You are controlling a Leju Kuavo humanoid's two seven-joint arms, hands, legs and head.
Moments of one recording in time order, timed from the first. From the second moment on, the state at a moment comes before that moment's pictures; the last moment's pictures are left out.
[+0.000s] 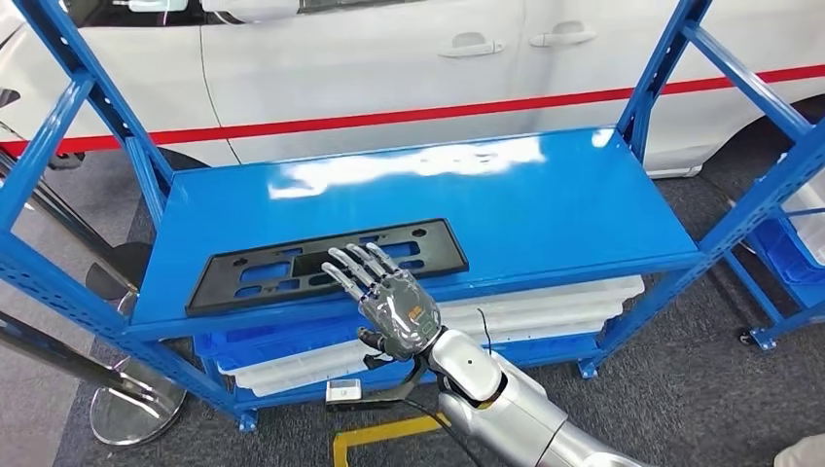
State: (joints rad) left arm 0.00 -0.14 1.22 -0.46 -1.20 -0.03 -0.52; right arm -0.48 0.02 0.81 -1.20 1.10 -0.48 -0.08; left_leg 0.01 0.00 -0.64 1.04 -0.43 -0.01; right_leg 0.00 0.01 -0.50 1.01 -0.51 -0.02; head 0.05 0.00
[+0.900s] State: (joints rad) left arm -0.04 -0.08 1.22 -0.34 -1.23 0.03 -0.52; right arm -0.52 0.03 0.85 -1.10 1.14 -0.40 -0.05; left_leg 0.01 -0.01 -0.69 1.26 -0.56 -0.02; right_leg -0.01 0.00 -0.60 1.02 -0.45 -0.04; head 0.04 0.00
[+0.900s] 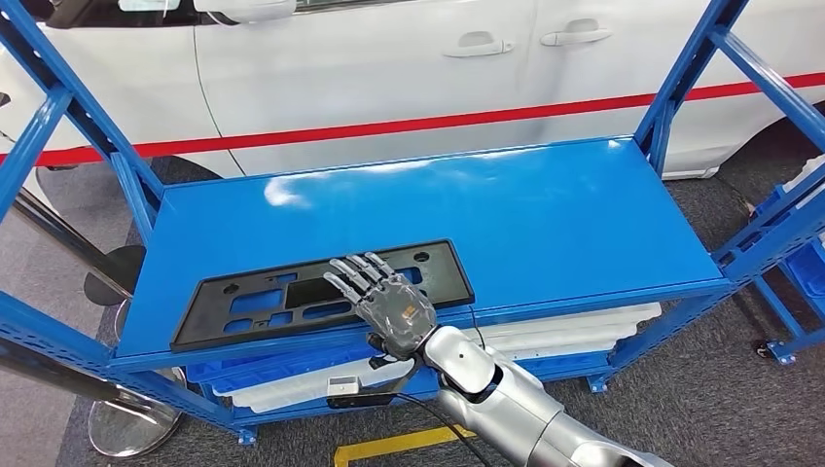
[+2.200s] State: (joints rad) left arm -0.04 -0.09 1.22 -0.32 -1.23 0.03 -0.52; right arm -0.60 0.08 0.85 -0.95 1.08 -0.32 -0.02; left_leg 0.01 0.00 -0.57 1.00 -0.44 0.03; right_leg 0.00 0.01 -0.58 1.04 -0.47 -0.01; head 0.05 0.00
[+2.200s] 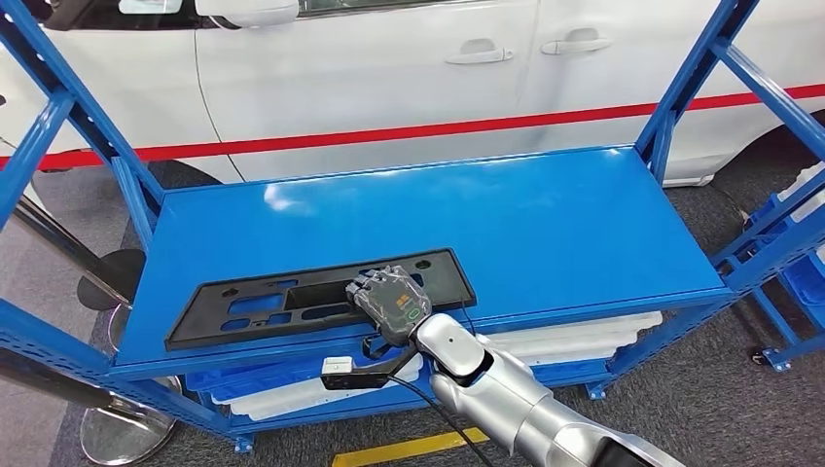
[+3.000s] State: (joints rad) left arm -0.02 -0.15 1.27 -0.33 -1.20 0.03 -0.55; right arm -0.37 0.08 0.68 -1.49 -0.01 -0.26 -0.36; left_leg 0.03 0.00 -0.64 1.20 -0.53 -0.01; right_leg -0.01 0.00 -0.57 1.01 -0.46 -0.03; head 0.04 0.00
